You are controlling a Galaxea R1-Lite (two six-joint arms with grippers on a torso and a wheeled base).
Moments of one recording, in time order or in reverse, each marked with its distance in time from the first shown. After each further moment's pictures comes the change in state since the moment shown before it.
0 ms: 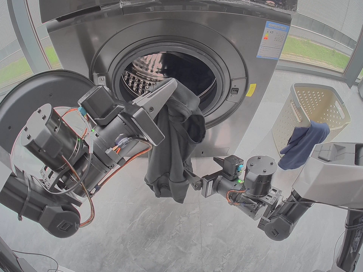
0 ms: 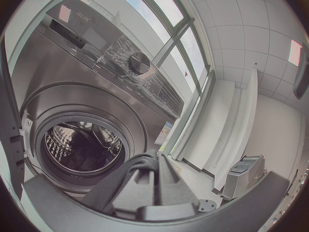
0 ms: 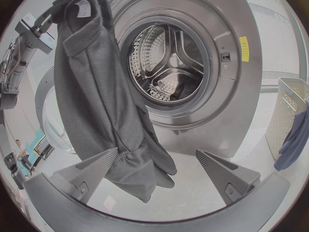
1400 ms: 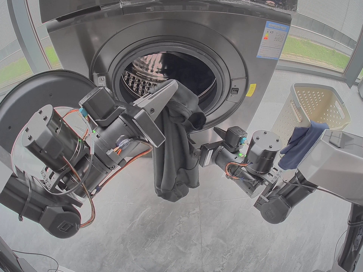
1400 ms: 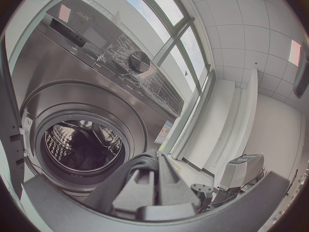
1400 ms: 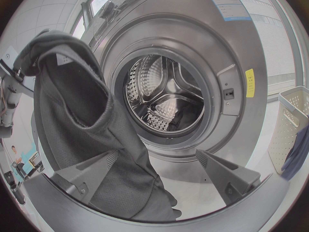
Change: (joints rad) left arm -0.002 0.003 0.003 0.000 0.000 0.002; right arm -0.035 -0.026 -0.181 0.009 -0.003 0.000
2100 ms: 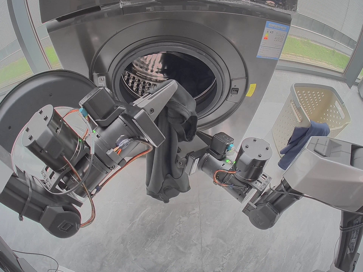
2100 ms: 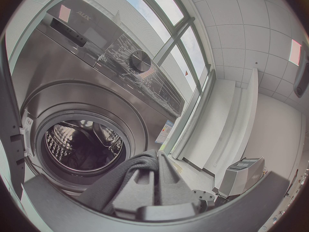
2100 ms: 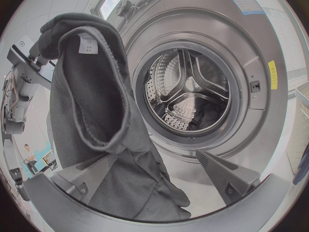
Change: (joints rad) left arm 0.003 0.002 0.000 0.000 0.000 0.000; right arm 0.046 0.071 -0.049 -0.070 0.114 0.006
